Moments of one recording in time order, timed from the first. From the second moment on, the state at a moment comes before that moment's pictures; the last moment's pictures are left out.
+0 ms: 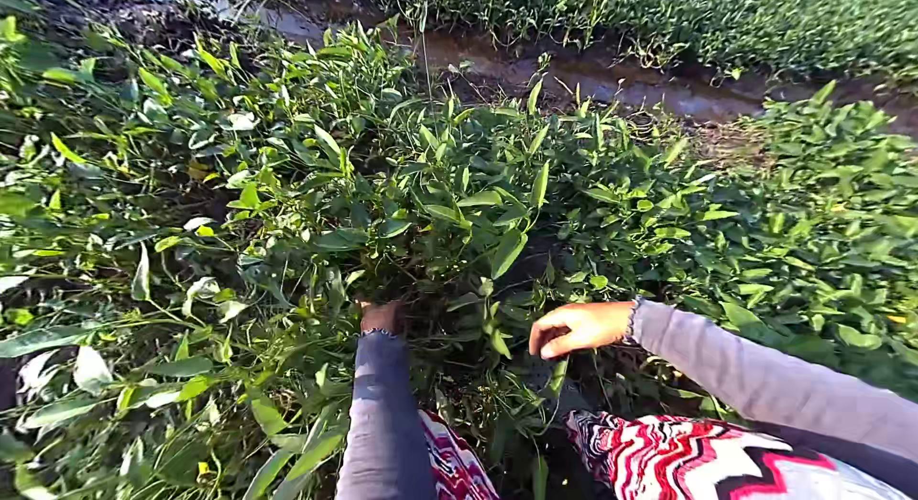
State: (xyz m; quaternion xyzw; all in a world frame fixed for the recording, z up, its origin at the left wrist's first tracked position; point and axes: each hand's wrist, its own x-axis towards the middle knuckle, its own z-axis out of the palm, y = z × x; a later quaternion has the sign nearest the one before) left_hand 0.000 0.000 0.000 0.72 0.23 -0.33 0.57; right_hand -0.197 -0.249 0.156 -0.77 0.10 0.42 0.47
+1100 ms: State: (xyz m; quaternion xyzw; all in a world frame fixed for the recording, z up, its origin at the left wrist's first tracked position) left_hand -0.012 0.045 0.184 0.95 -0.20 -0.20 0.11; right_hand -0.058 -0.235 -0.040 -0.76 0.13 -0.13 0.62
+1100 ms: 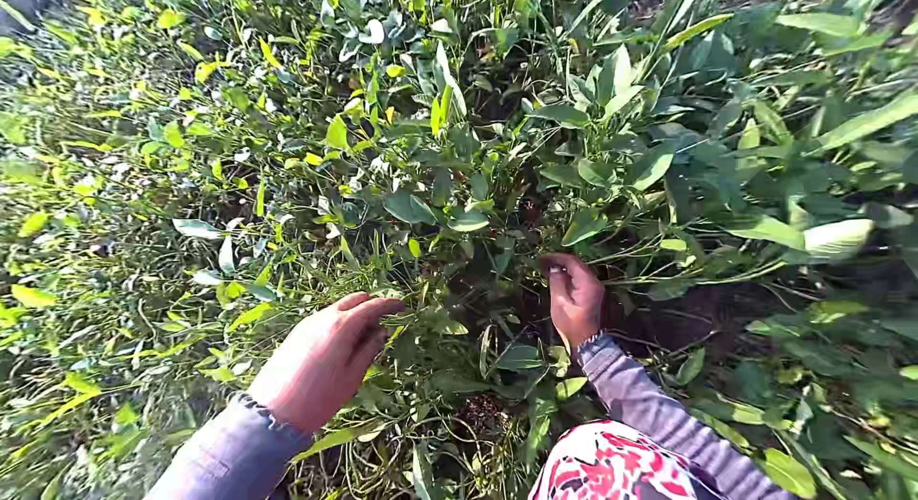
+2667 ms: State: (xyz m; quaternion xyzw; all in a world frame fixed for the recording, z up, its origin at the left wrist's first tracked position) left_hand -0.092 0.052 0.072 0.42 0.39 0.11 0.81; right_hand 0.040 -0.171 -0.002 -0.90 -0.14 0.31 0.28
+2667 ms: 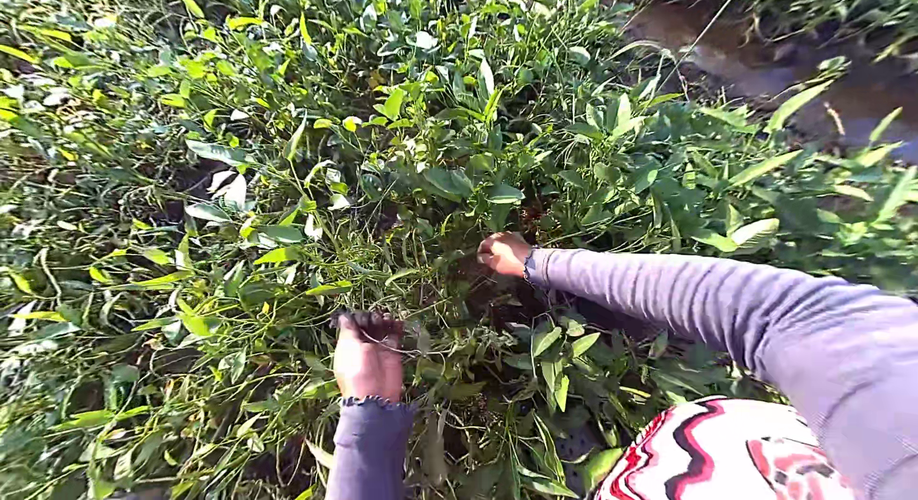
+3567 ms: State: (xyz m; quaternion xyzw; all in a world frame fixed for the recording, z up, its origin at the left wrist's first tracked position) left_hand -0.054 0.036 -0.005 0.93 0.21 -0.25 0.14; right_hand 0.106 -0.182 -0.042 -0.91 -0.02 0.23 0.34
